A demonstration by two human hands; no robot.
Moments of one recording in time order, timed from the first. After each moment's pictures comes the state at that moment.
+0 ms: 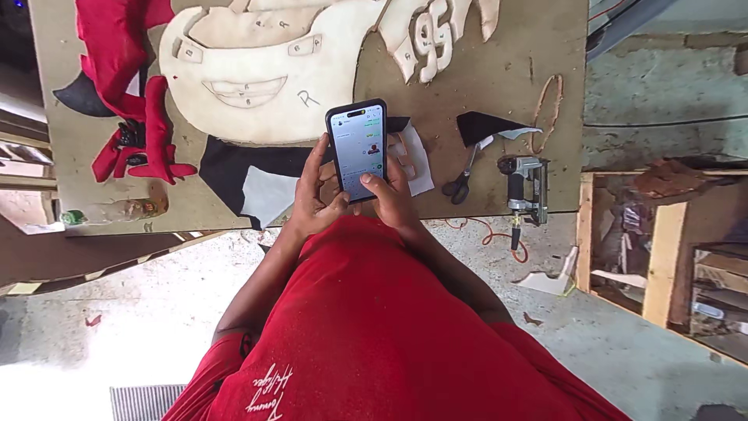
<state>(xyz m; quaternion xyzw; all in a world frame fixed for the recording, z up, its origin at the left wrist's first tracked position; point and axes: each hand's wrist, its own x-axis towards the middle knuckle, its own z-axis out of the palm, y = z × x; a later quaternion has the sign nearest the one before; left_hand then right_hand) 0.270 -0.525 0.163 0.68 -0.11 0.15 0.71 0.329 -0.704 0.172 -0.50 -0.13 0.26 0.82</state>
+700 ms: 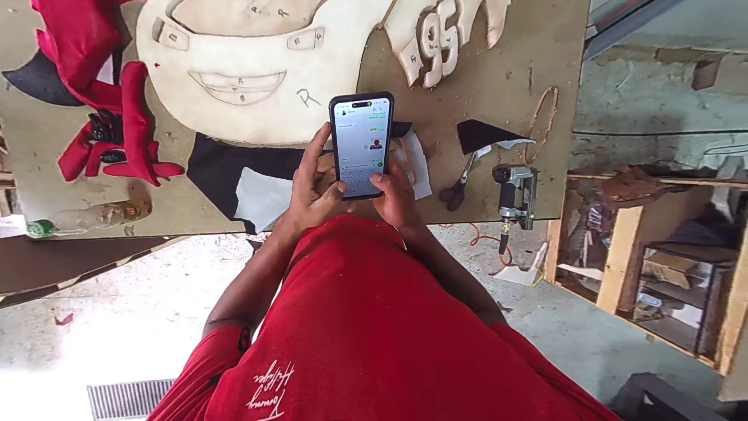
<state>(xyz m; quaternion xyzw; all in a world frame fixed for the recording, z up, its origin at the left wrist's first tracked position) 0.305 -0.495 0.154 0.63 -0.10 0.13 0.76 0.362 -0.682 0.163 -0.52 -0.14 0.29 0.80</state>
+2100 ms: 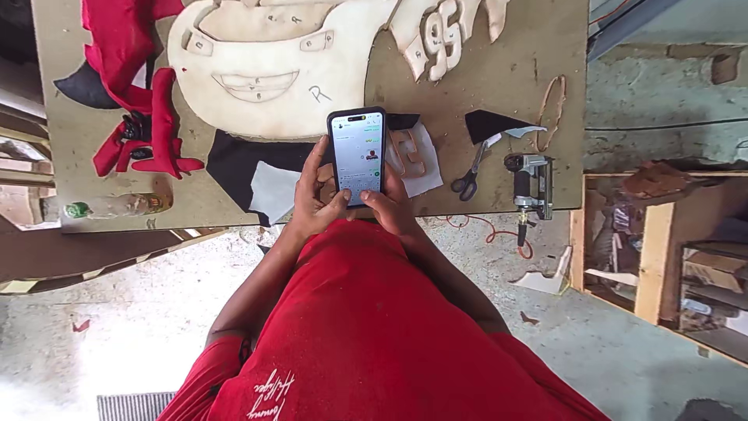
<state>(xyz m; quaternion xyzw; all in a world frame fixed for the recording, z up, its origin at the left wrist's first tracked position) 0.237 -0.496 0.157 0.66 -0.09 0.16 0.73 0.290 -0.676 0.169 -0.50 -0.17 0.27 0.80</state>
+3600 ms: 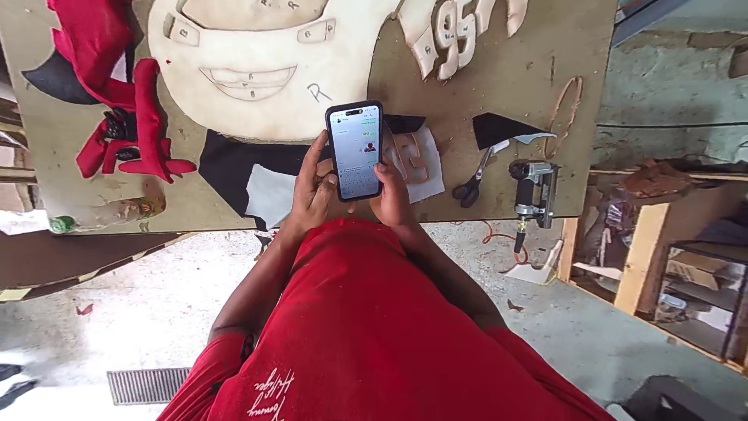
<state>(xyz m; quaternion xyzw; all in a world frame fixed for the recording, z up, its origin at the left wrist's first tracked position) 0.282 -0.477 0.133 0.67 -0.05 0.13 0.73 0.341 -0.654 0.139 -0.50 -0.05 0.30 0.81</state>
